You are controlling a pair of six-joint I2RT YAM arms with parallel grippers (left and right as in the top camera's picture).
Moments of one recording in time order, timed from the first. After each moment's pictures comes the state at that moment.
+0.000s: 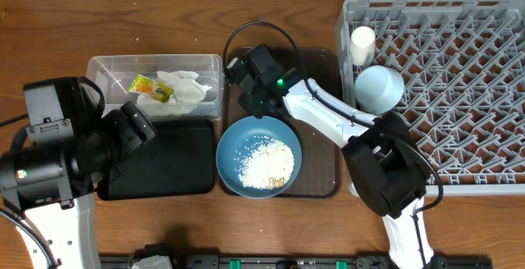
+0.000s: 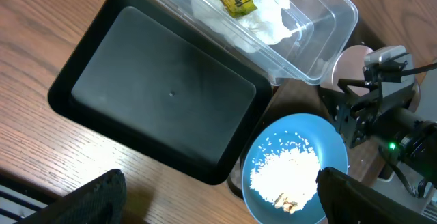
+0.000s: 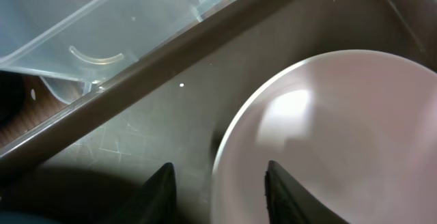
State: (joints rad) left arm 0.22 1.11 1.43 -1.41 0.12 -0.46; right arm 0.67 2.17 1.61 -0.48 -0.10 -0.25
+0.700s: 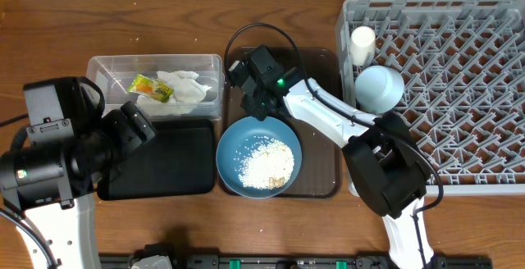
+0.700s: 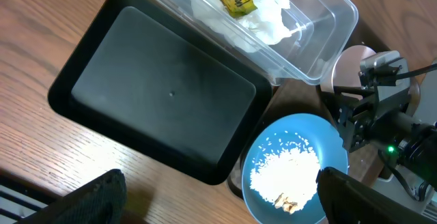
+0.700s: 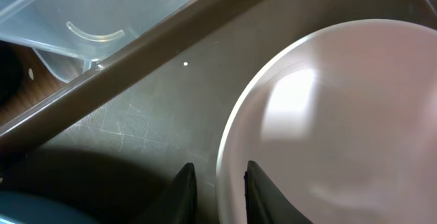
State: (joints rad) left arm 0.22 1.11 1.43 -1.41 0.12 -0.46; right arm 0.67 2.17 1.61 -0.52 -0.10 -0.25
